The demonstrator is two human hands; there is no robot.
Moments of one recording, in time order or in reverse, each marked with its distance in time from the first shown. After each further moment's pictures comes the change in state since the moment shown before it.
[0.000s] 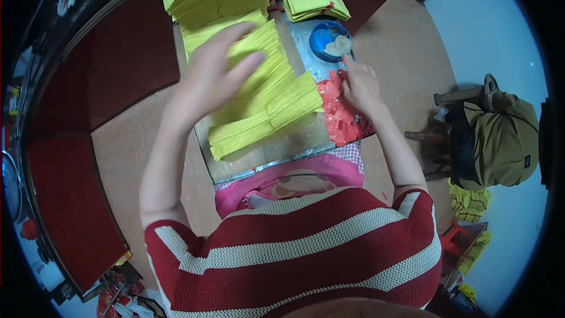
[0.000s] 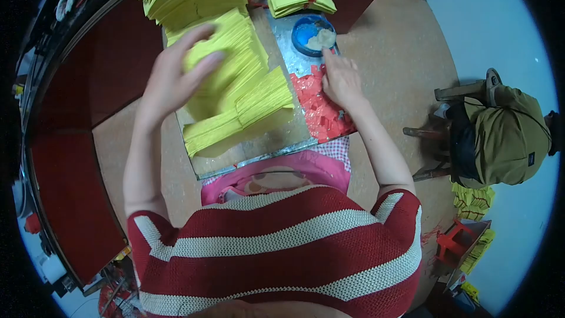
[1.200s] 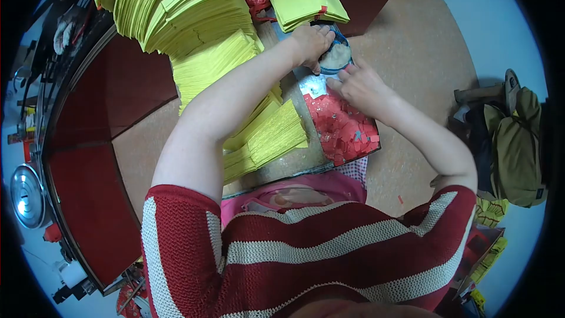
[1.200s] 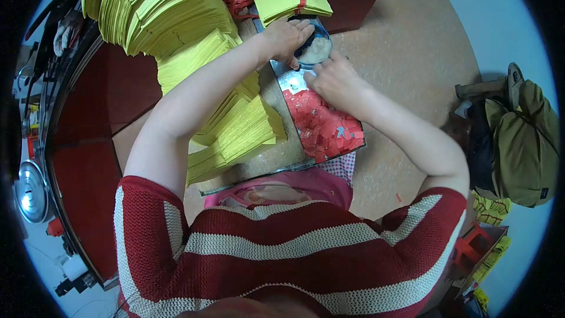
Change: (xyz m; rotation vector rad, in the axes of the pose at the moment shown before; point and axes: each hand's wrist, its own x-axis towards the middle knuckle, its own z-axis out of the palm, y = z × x) left_hand 0.187 -0.038 0.212 0.783 -0.574 0.504; right_hand 0.050 0.020 -0.047 -0.356 -0.527 -0.593
